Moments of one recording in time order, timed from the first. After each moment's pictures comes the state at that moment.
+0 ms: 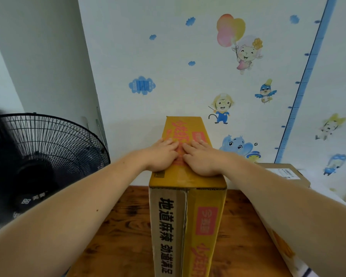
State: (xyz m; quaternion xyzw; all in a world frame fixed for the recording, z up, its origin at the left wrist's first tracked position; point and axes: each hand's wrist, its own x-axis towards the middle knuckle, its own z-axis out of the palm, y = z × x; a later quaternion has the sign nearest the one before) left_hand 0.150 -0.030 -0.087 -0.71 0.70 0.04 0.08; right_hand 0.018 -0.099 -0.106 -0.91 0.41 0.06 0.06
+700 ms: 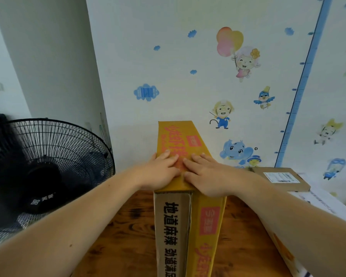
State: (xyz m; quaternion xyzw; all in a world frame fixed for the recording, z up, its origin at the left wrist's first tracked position) left_hand 0.129 0.035 -0.083 -0.73 0.67 0.13 -0.02; right_hand -0.014 -0.037 -0.103 -0.93 0.36 0.08 0.05
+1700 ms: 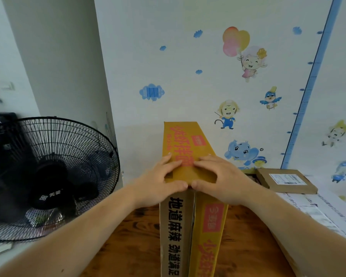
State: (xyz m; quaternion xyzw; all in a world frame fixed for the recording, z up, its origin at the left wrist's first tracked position) left_hand 0.143 0.064 -0.116 -0.67 0.65 0.22 -0.26; right_hand -0.043 -0.024 -0.110 -0.91 0.35 -0.13 0.16
